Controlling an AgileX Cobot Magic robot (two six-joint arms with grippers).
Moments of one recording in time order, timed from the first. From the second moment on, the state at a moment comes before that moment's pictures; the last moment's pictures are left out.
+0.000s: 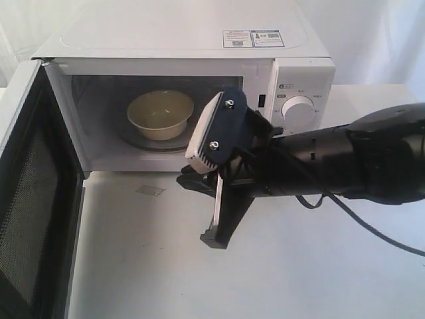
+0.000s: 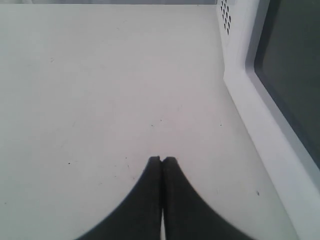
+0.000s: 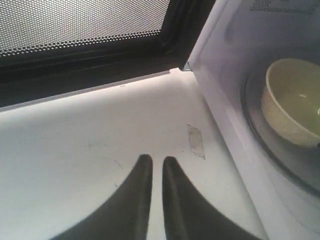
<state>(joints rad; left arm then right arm) 0.01 0.00 0.02 0.06 0.39 -0.07 0.52 1.48 -0.80 1.57 0.43 -2.11</state>
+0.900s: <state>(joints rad) 0.01 0.00 0.02 0.06 0.39 -0.07 0.68 1.76 -1.08 1.34 0.17 -1.66</state>
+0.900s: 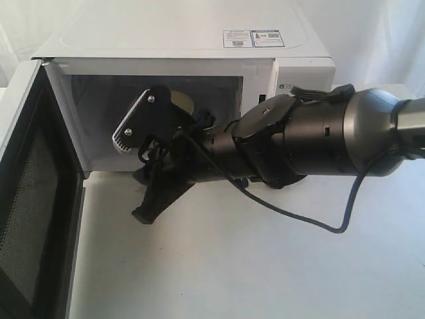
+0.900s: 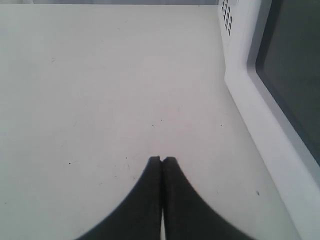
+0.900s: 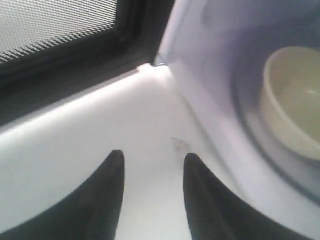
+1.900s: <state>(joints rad) 0.01 0.00 0.02 0.06 0.39 -0.07 0.83 1.76 -1.06 -0.12 0.35 -0.42</state>
